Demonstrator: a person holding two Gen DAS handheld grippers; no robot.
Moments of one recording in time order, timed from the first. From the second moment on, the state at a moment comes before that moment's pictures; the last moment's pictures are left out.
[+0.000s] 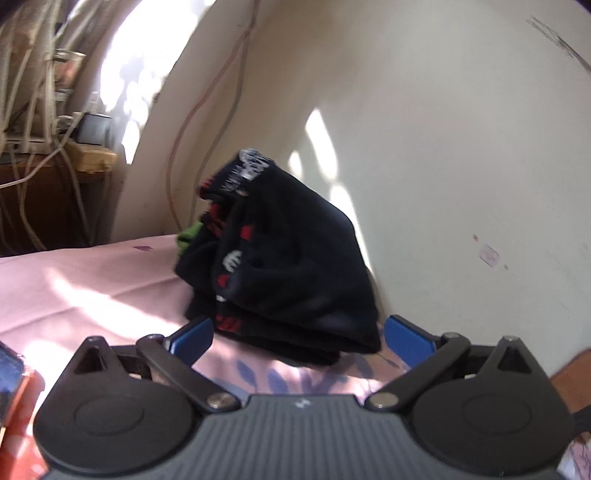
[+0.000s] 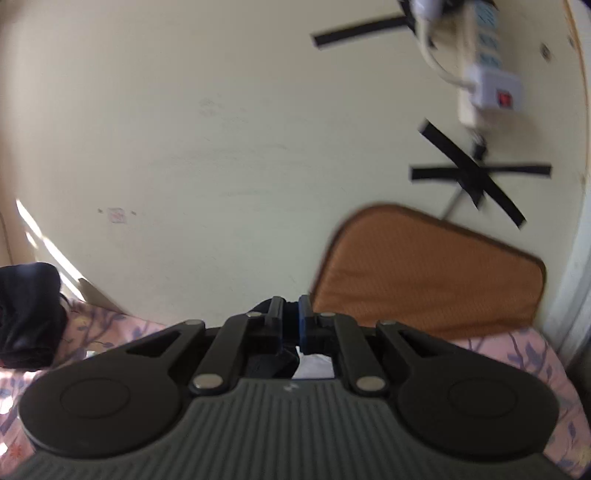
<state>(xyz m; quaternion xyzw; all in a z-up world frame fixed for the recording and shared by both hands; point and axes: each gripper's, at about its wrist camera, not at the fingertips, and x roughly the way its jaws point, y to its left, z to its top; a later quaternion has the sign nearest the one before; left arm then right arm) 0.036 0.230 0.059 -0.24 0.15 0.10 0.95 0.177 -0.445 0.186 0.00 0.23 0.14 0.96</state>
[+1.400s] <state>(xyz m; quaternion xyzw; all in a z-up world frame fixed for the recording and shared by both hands) 0.151 0.046 0.012 -0.02 0.34 -0.01 0.94 0.183 -0.528 0.043 0.18 0.32 0.13 0.92</state>
